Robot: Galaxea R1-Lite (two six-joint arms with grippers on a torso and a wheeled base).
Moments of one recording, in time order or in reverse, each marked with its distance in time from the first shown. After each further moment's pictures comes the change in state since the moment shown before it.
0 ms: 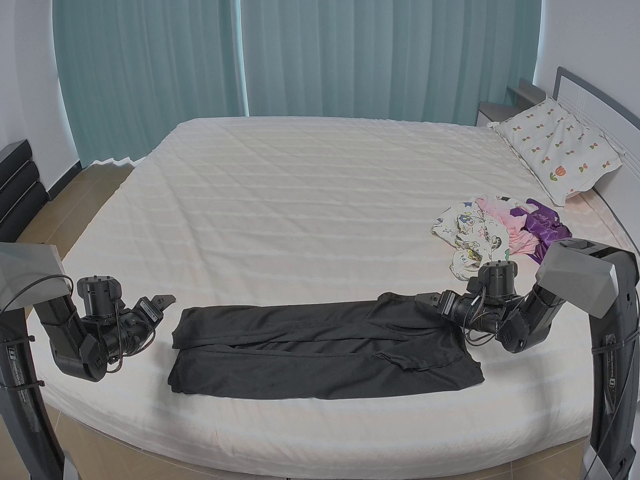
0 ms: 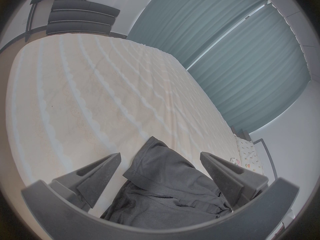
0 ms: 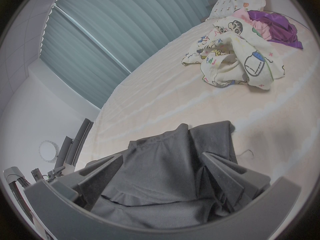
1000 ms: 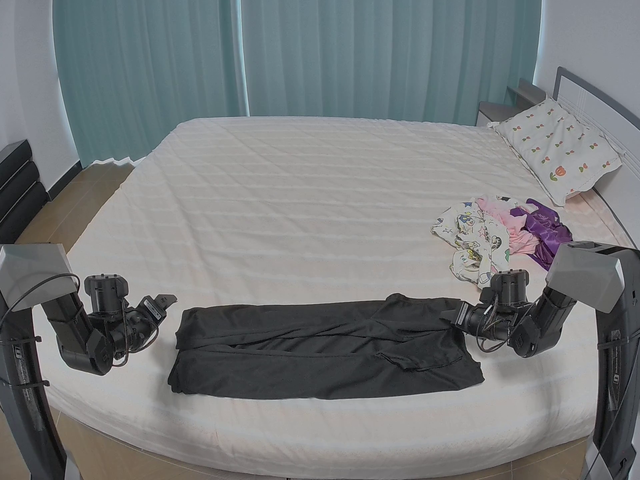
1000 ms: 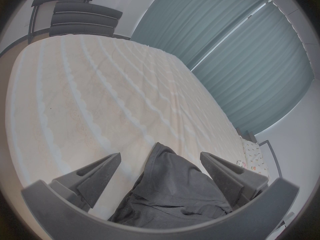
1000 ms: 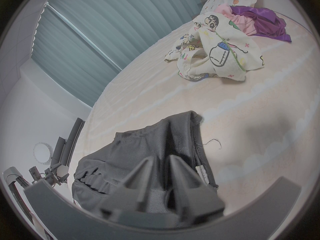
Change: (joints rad) left arm -0.007 0.045 -0.074 0.050 0.048 0.004; right arm -0.053 -0.011 0.086 0.007 0.003 -0.029
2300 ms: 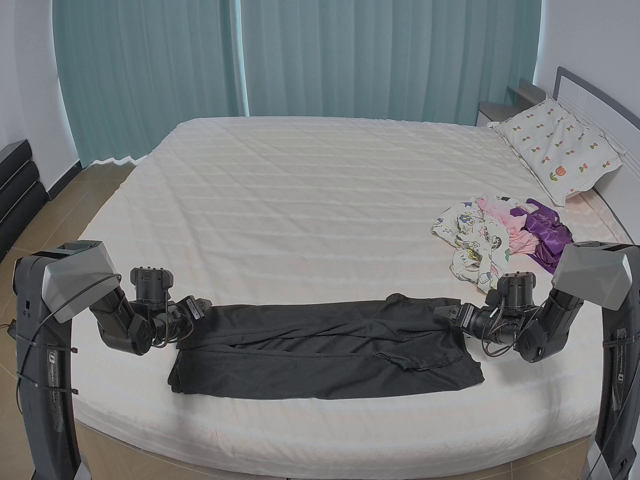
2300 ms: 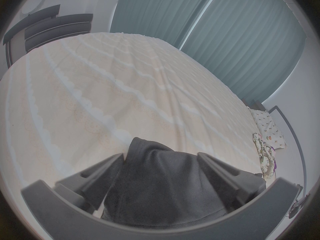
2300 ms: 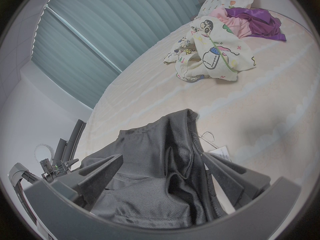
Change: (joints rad) left arm -0.108 0.189 -0.367 0.275 0.054 0.203; right arm -0.006 -0.040 0.089 -0.059 0.001 0.014
